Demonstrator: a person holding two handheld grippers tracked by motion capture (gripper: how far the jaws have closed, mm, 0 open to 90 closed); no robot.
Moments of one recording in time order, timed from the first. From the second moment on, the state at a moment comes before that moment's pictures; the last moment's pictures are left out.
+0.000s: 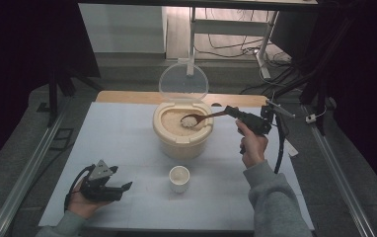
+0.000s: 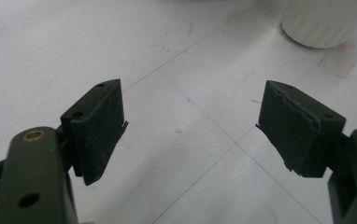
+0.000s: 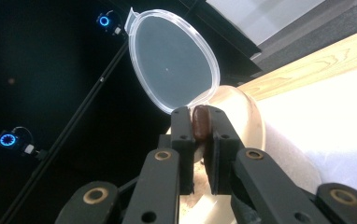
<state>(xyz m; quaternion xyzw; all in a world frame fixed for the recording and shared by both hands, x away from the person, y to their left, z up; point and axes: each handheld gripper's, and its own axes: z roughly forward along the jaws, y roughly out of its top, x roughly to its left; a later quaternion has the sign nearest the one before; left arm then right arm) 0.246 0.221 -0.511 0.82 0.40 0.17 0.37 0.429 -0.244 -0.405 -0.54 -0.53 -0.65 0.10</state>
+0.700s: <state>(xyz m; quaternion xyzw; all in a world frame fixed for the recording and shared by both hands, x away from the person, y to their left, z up) 0.248 0.223 -0.512 0.82 0.40 0.17 0.37 0.421 -0.245 -0.395 -0.52 -0.54 -0.66 0.11</state>
